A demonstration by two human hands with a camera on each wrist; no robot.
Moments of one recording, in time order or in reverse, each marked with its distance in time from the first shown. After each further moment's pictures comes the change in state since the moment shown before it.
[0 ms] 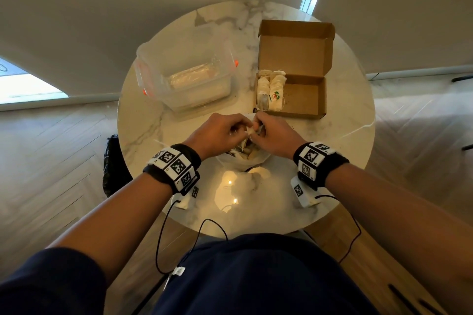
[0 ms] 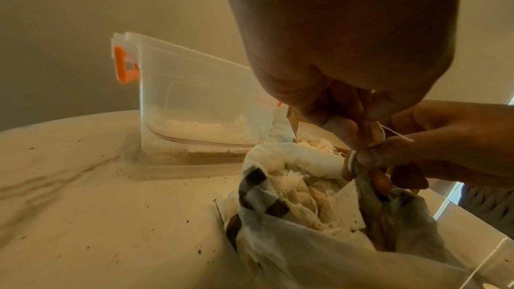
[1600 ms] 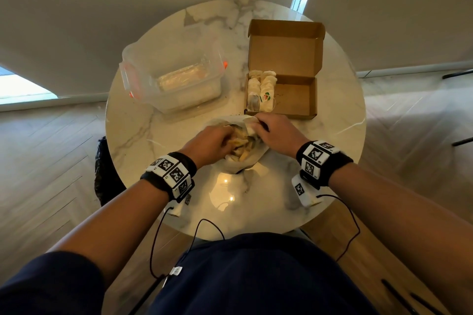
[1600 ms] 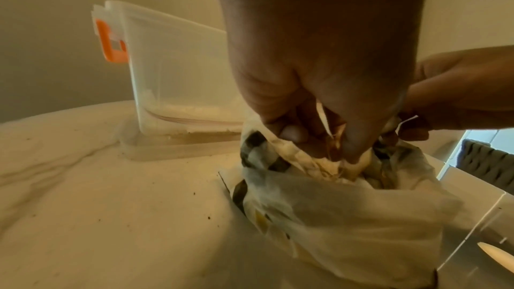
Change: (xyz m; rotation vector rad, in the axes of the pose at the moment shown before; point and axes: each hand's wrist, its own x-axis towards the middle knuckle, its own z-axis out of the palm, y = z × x) left_hand 0.009 -0.025 0.026 0.236 -0.174 -0.057; right_hand -0.001 0.015 -0.023 -0.109 0.027 -0.034
